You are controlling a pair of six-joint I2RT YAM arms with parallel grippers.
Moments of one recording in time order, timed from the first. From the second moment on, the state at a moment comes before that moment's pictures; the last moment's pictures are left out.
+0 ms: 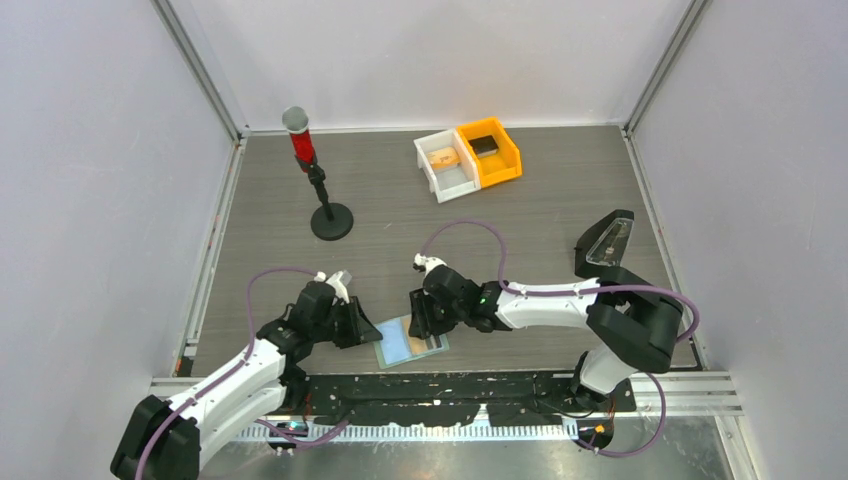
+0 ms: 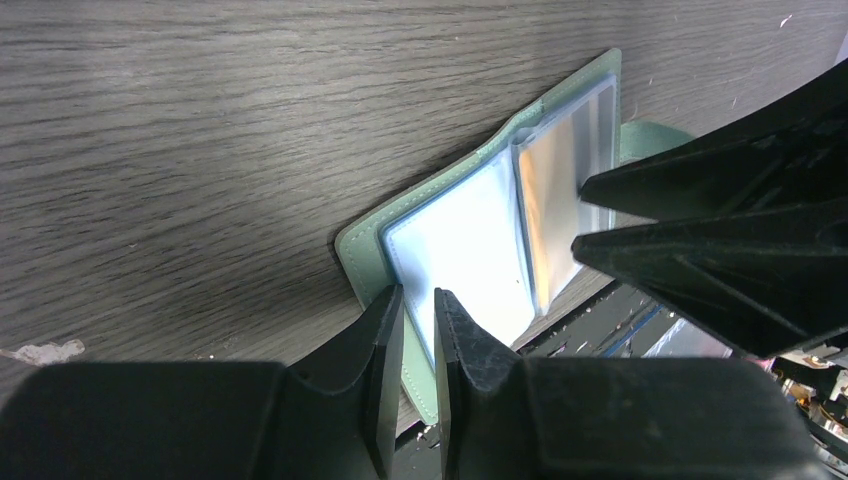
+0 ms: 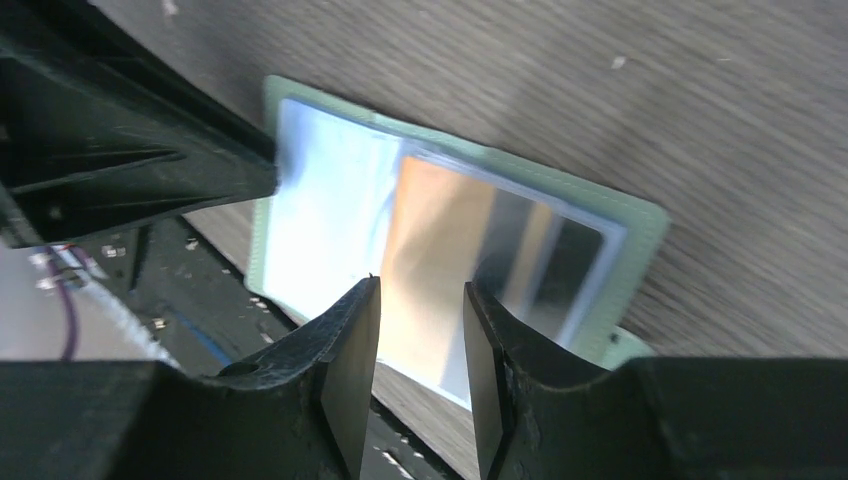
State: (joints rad) left arm -0.52 0.76 0.17 -0.21 0.34 -0.79; right arm 1.08 1.57 0.77 -0.06 -0.06 0.69
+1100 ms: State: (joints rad) left arm -0.52 0.72 0.16 -0.23 0.34 -0.80; right arm 1.08 1.50 0.70 -0.07 0.00 0.74
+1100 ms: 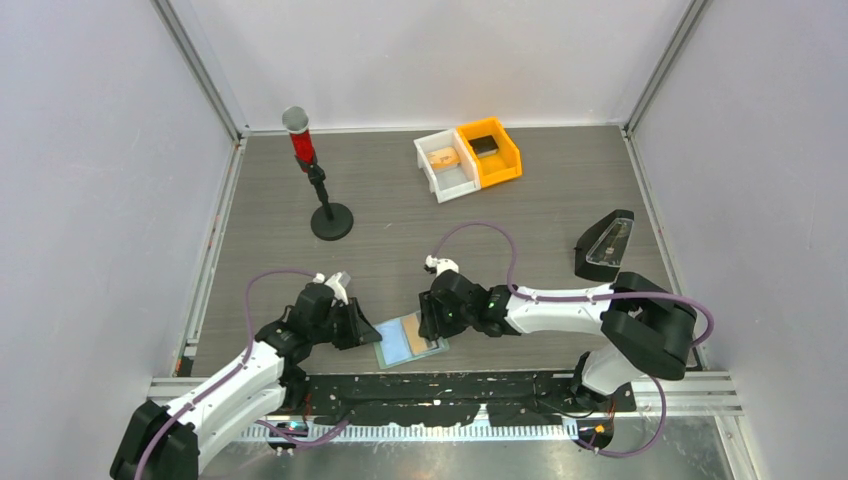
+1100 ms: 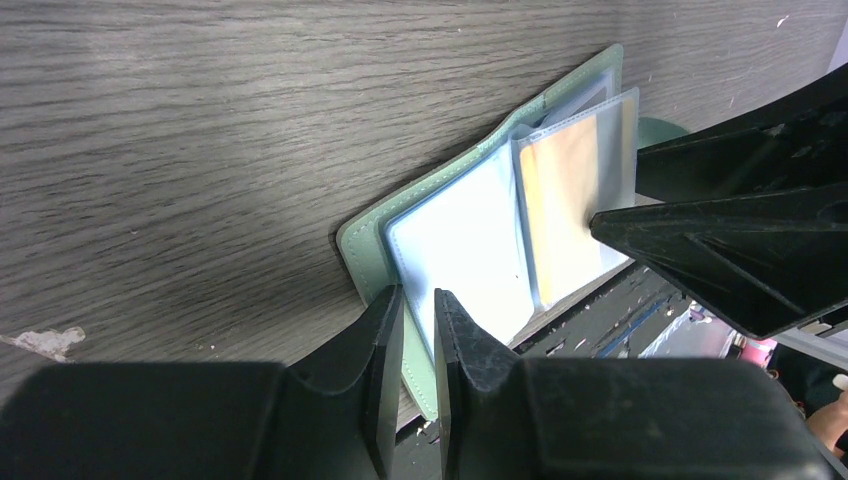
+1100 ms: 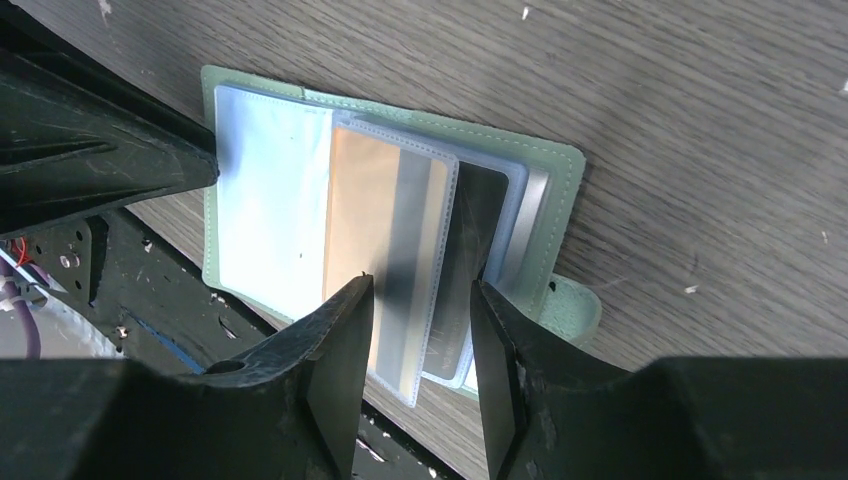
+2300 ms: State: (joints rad) left arm -0.52 0.73 0.16 -0.22 0.34 -0.81; right arm 1.10 1.42 0.71 -0.09 0.01 0.73
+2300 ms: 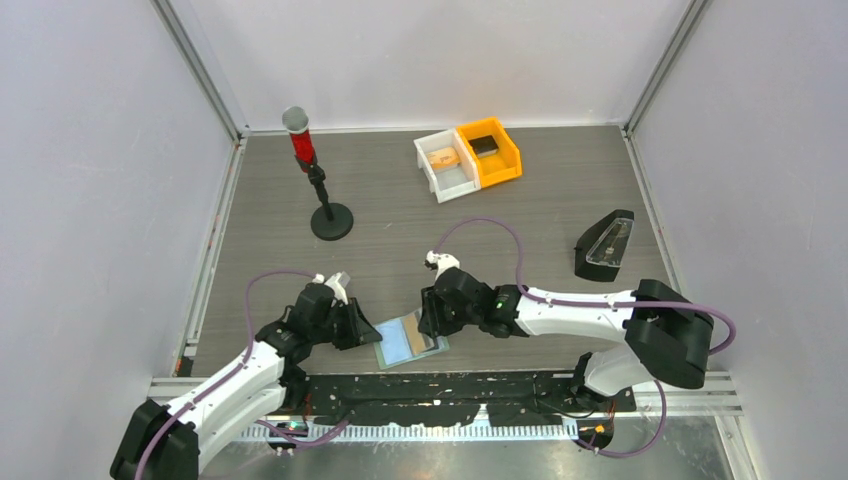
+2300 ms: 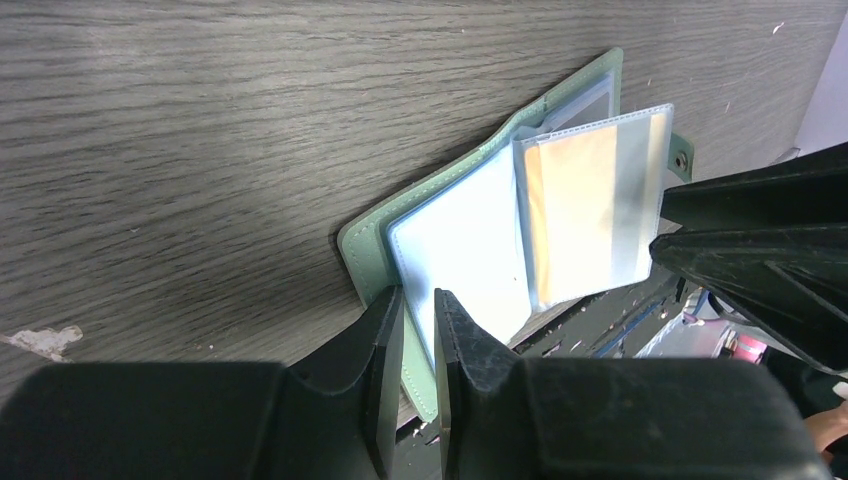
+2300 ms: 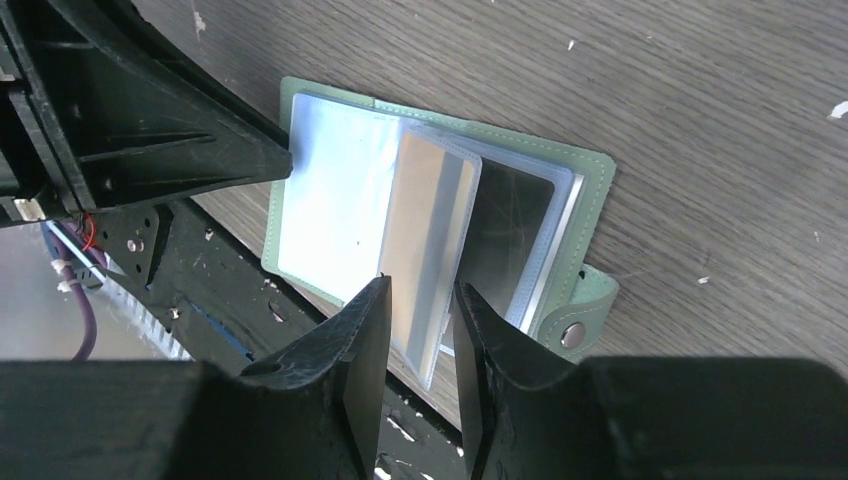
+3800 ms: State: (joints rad) left arm -0.52 0.88 0.19 -0.17 0.37 -0.88; right arm 1.09 1.57 0.76 0.09 -0.14 0.66
